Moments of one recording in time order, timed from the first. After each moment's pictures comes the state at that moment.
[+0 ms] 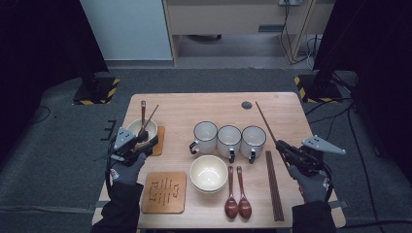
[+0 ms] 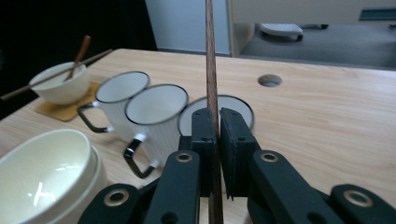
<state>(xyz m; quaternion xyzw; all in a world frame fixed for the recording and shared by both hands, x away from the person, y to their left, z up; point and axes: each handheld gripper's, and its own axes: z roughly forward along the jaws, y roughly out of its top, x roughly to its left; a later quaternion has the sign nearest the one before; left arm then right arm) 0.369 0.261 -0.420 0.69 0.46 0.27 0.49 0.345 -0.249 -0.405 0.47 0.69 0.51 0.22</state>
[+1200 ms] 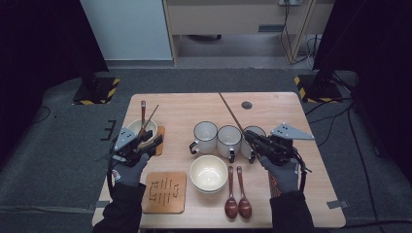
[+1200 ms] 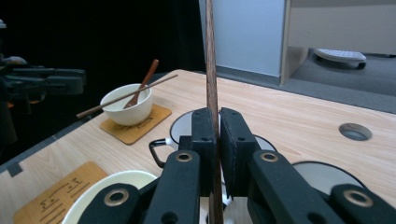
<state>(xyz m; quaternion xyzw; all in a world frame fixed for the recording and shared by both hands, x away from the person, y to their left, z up) 0.363 0.249 -0.409 0.69 0.44 0.26 0.51 0.361 -0.172 -0.375 0.38 0.71 0.56 0.19</state>
